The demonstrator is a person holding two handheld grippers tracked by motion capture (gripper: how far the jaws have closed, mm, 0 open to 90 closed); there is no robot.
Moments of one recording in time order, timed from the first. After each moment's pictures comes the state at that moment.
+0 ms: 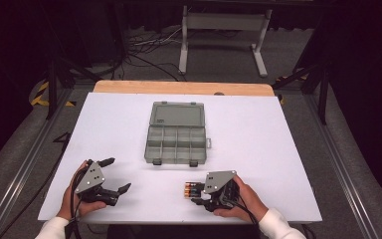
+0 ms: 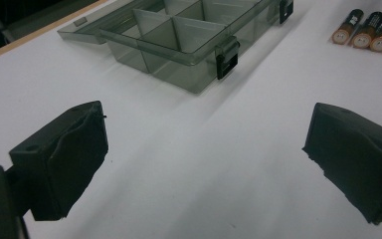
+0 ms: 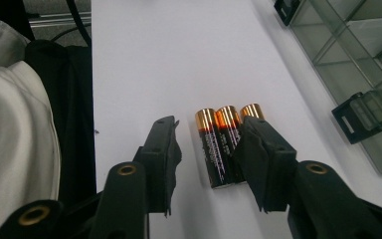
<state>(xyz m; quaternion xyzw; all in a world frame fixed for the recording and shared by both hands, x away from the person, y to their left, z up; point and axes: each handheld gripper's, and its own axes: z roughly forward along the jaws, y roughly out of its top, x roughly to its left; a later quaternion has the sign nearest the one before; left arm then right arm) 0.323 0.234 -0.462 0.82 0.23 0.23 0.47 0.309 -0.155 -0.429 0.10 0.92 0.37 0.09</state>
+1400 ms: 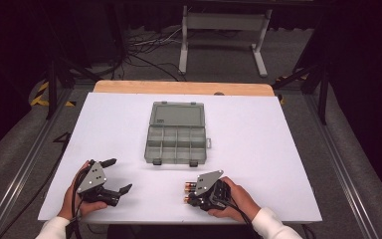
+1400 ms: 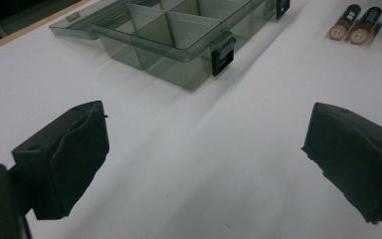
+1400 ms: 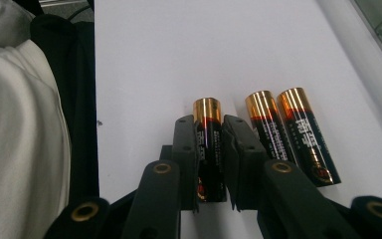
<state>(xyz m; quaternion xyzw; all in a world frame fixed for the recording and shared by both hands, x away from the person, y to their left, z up) 0.324 0.231 -0.463 0.83 0.23 0.22 0.47 0.316 -0.138 -0.448 0.09 0.94 0.33 0.05</state>
